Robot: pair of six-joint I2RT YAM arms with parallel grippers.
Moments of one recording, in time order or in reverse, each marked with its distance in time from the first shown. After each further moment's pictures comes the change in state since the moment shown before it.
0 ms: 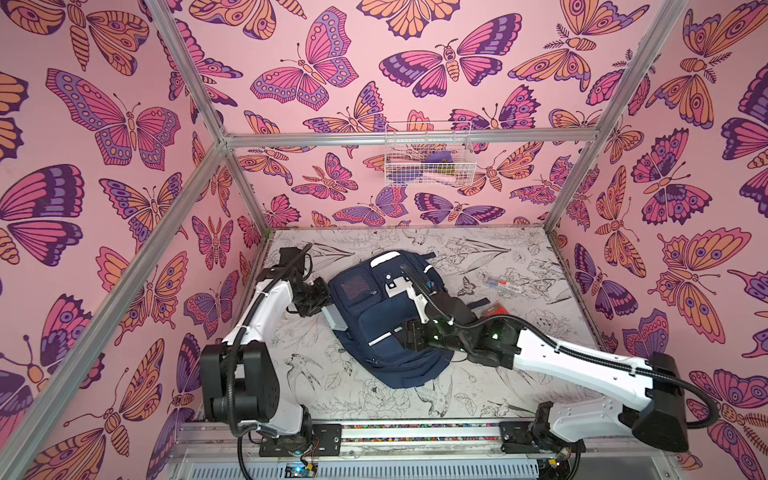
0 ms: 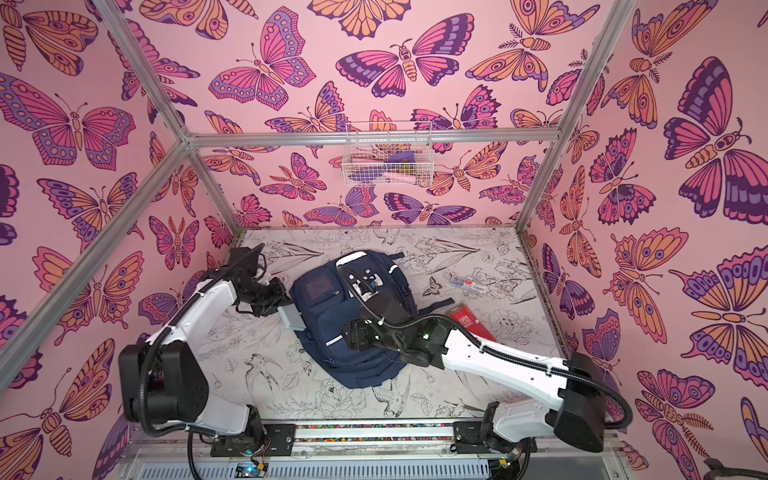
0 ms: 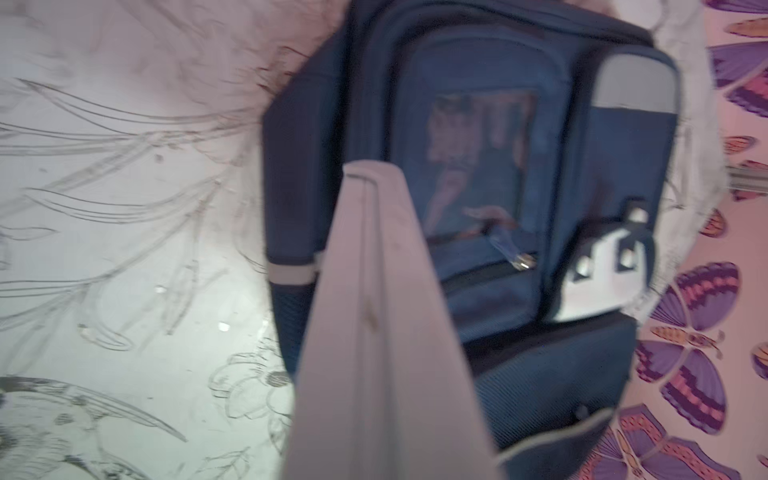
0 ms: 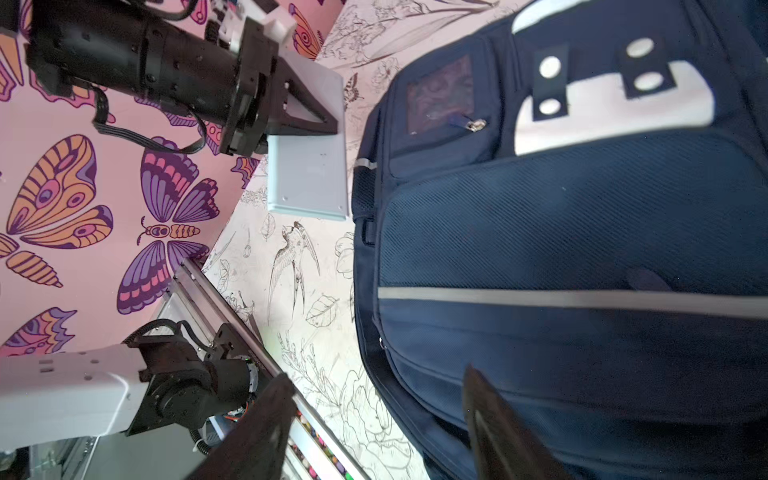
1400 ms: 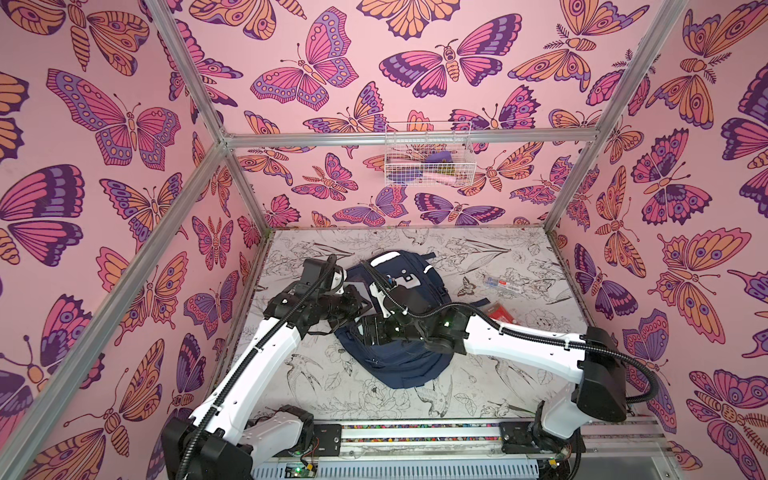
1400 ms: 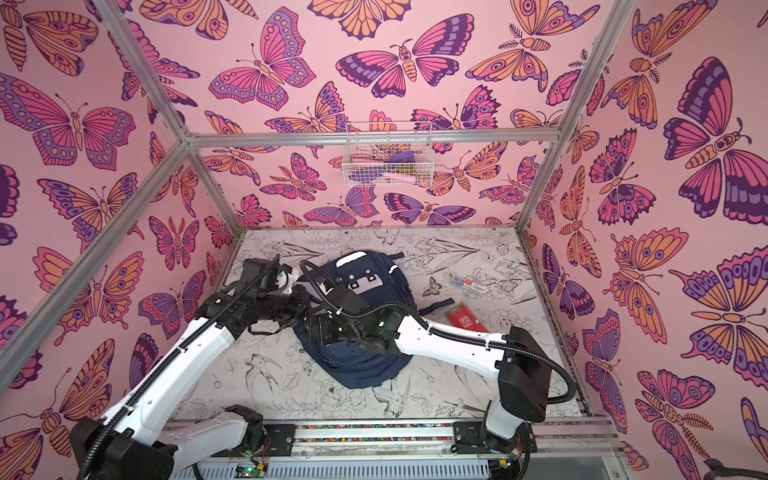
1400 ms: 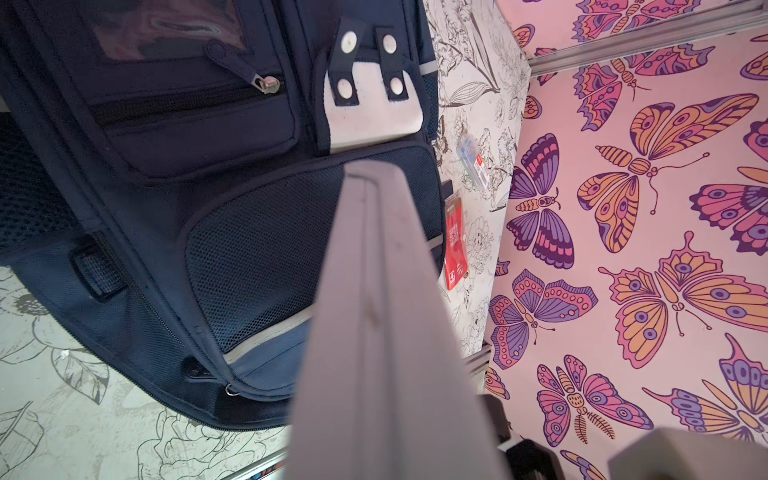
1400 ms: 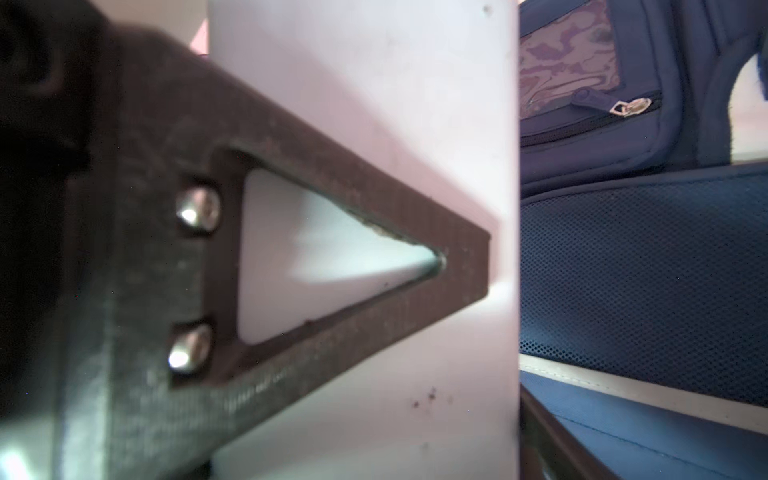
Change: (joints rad) left arm -0.339 -0.334 -0.094 0.095 0.050 -0.244; right arm 0.018 0.273 0.202 0.062 -0.117 0.113
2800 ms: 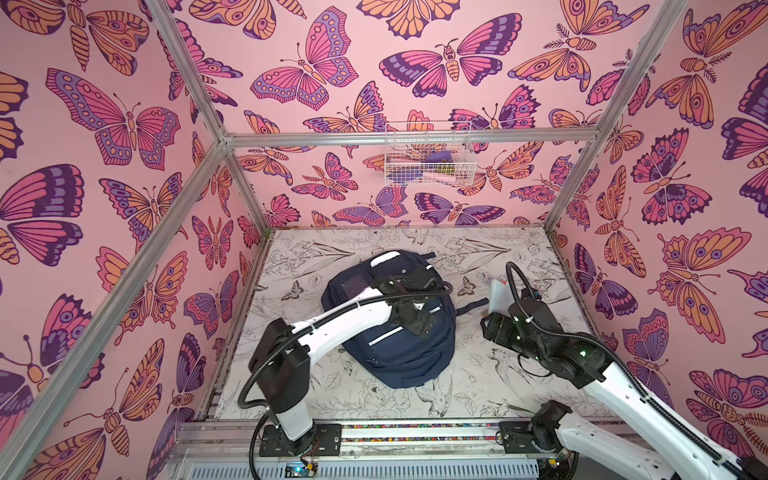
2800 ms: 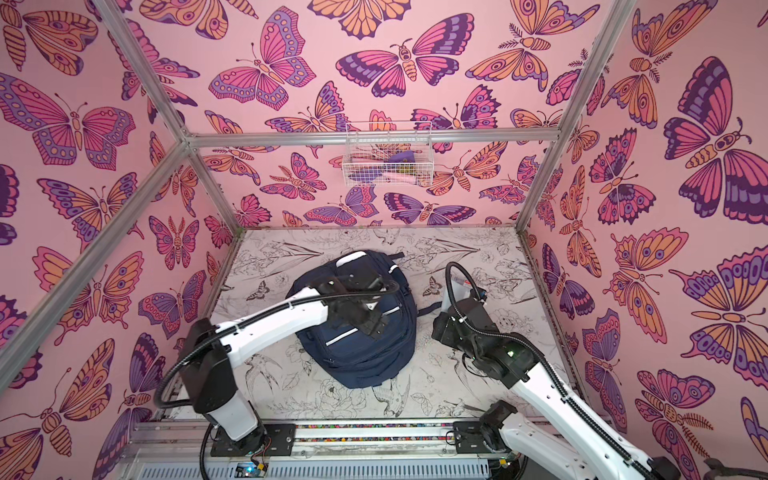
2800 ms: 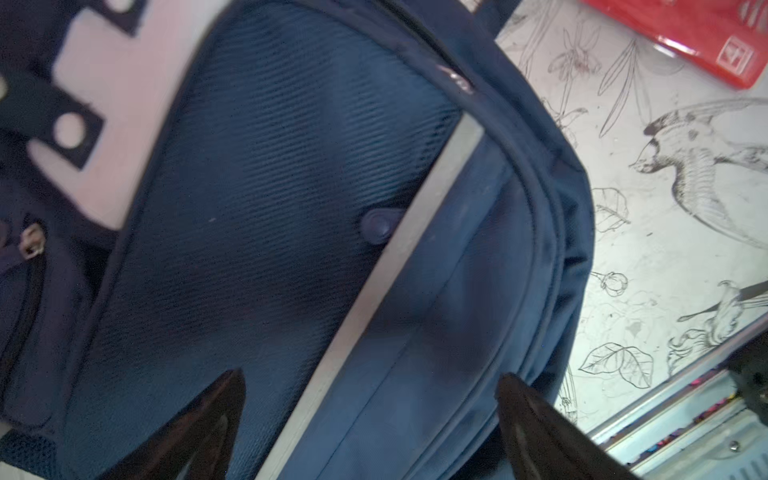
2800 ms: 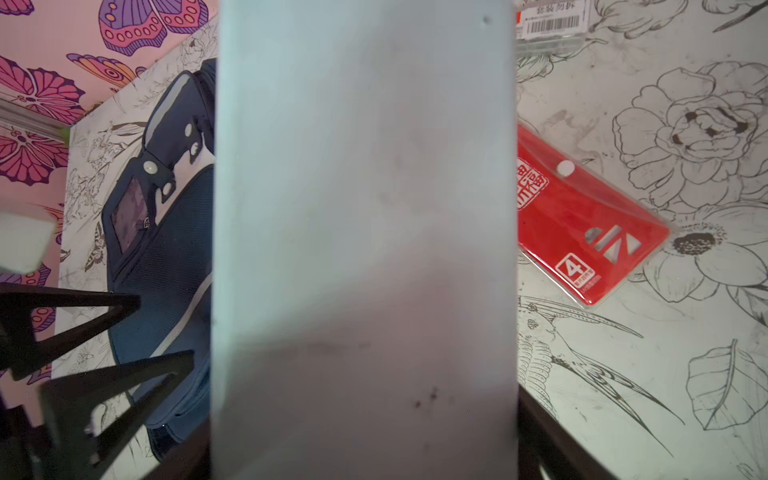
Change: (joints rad) left arm -0.561 0.612 0.405 -0.135 -0.531 0.586; right arm -0.502 -0.832 -0.512 -0.554 0.243 0.107
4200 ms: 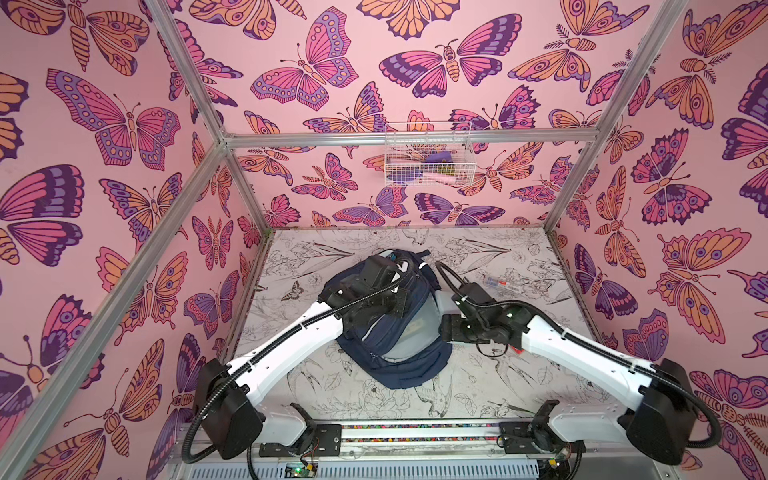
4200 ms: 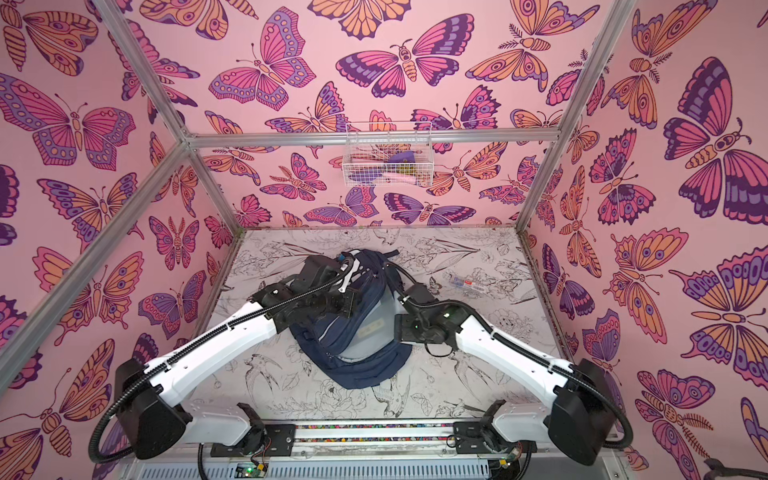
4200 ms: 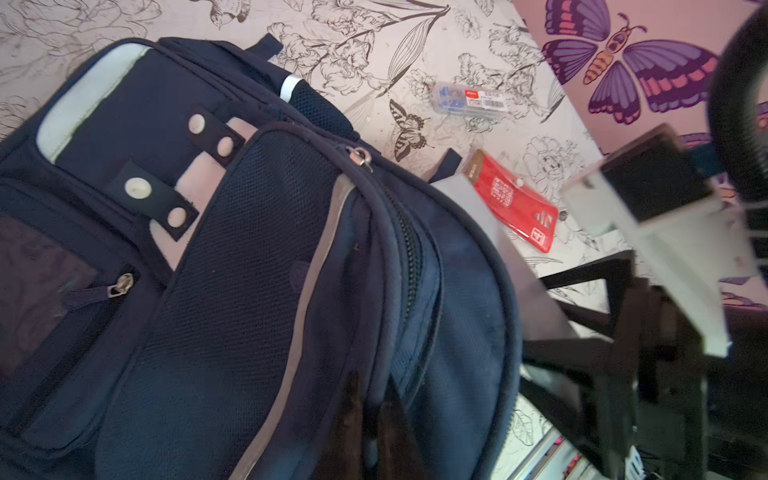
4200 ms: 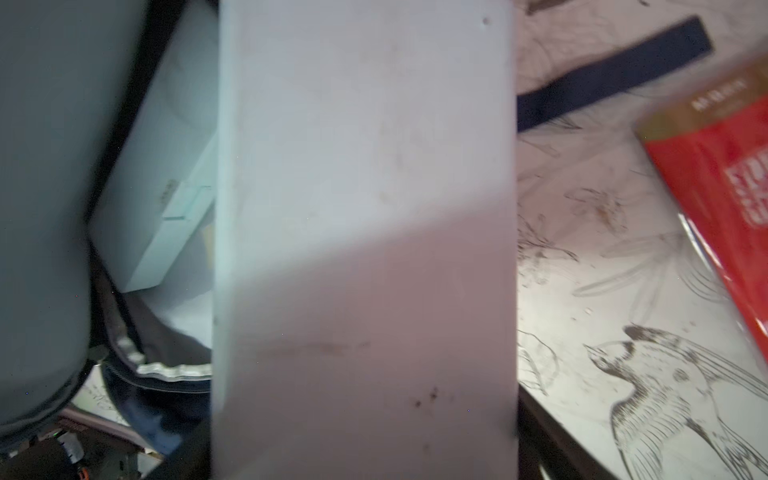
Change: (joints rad) left arm 0.185 -0.380 -0.260 0.321 0.193 -0.125; right arm 0.172 0.528 0.201 0.125 -0.150 -0.153
